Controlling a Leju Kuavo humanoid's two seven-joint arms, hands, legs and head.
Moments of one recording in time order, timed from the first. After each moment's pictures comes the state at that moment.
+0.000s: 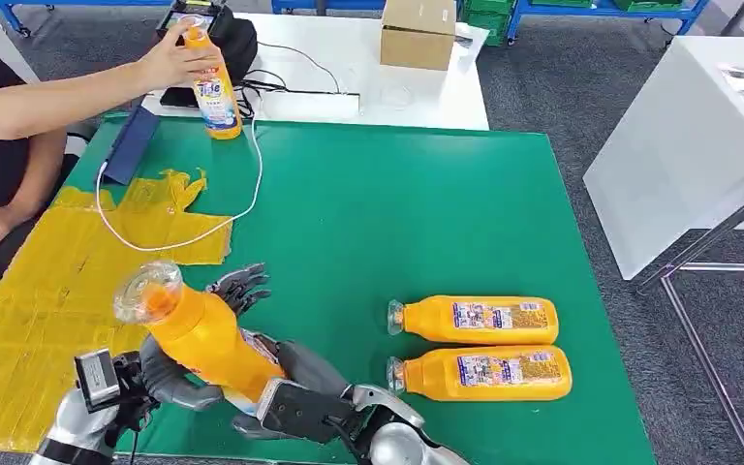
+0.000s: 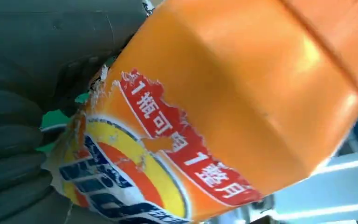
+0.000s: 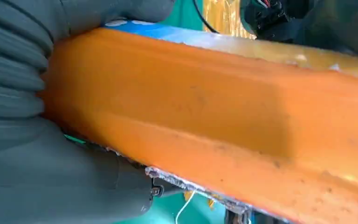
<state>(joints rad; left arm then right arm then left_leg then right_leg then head) -0.19 0.17 -0.29 -1.47 -0.14 -0.70 -0.66 -0.14 0.09 0.75 -1.29 0.34 0.12 -0.17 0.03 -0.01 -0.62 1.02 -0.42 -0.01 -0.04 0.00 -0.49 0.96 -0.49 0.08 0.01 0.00</state>
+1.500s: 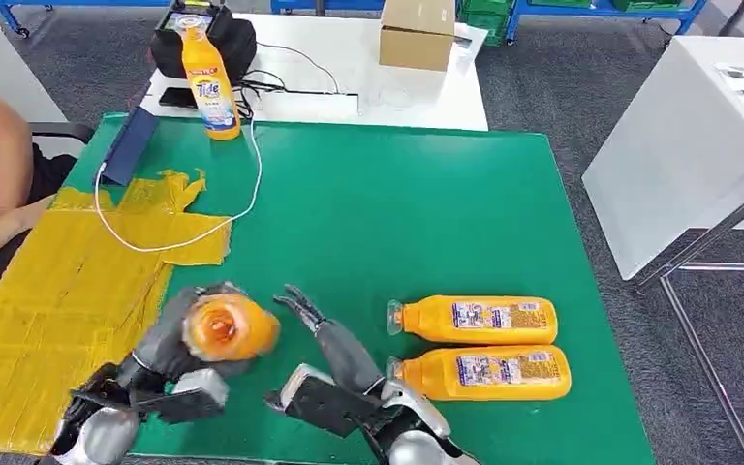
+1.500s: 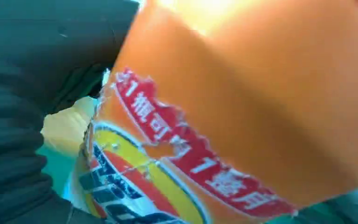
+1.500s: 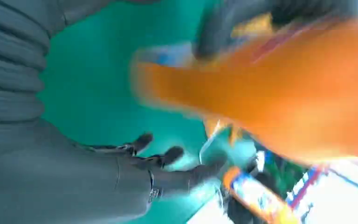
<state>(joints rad) -0.12 0.18 -0.27 -1.55 -0.91 0.08 -0.46 -0.05 0.03 0.67 -1.45 0.52 -0.02 -0.10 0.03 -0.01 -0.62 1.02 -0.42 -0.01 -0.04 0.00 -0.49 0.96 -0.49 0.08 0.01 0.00</state>
